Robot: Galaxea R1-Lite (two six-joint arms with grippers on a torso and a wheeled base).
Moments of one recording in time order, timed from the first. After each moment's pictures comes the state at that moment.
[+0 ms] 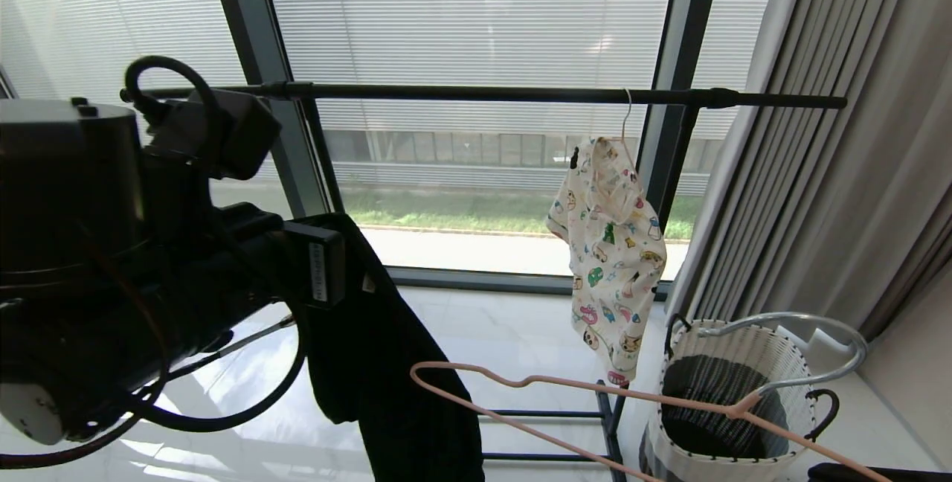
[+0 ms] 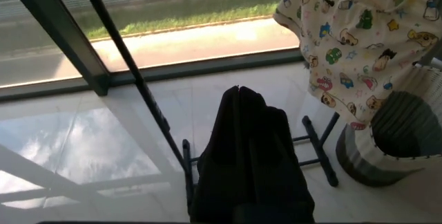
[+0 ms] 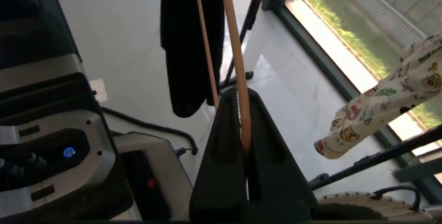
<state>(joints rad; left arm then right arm) -0.65 1.36 -0.82 -0.28 0.38 0.02 0.80 0.84 -0.37 -0.17 0.27 -0.21</state>
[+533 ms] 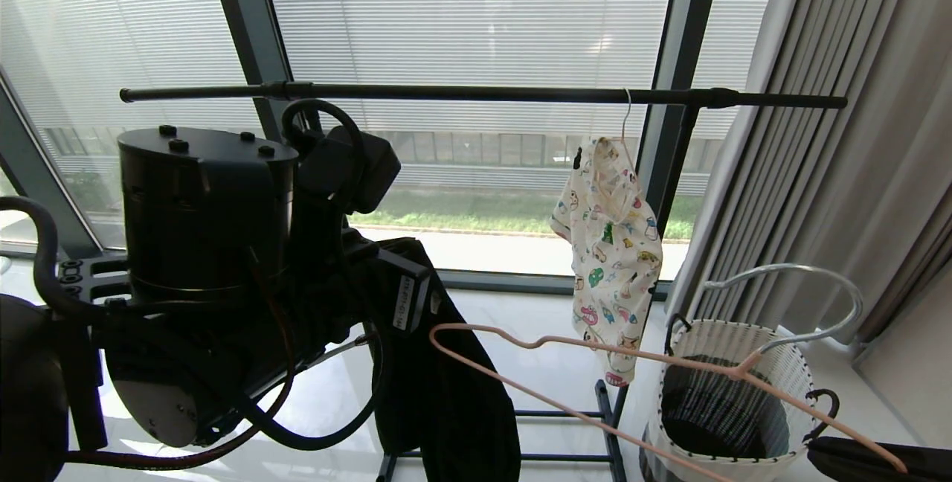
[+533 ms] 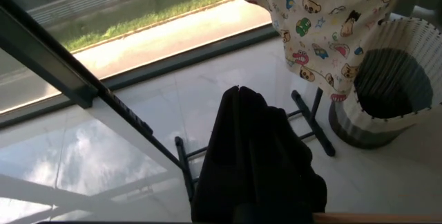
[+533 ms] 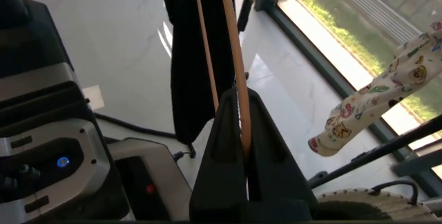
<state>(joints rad) -0.75 1.49 -0.87 -0.28 0.39 0.09 0.74 0.85 -0.38 -0.20 0.27 -0.19</state>
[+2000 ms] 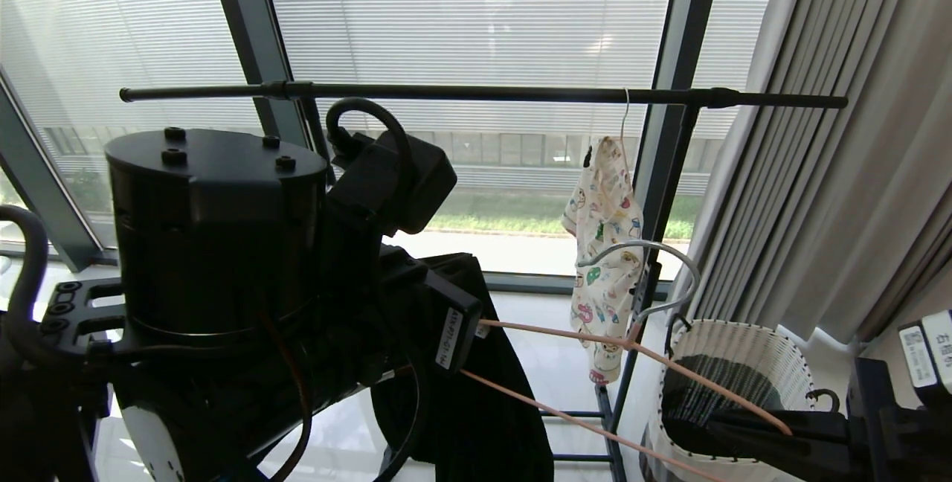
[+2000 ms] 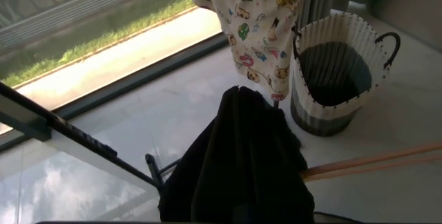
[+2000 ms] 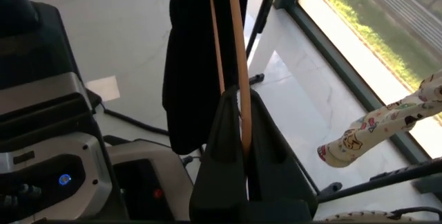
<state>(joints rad) -0.89 1.49 -0.90 -0.28 0.32 0.09 0.83 1.11 -0.44 -0.37 0.27 -0.18</state>
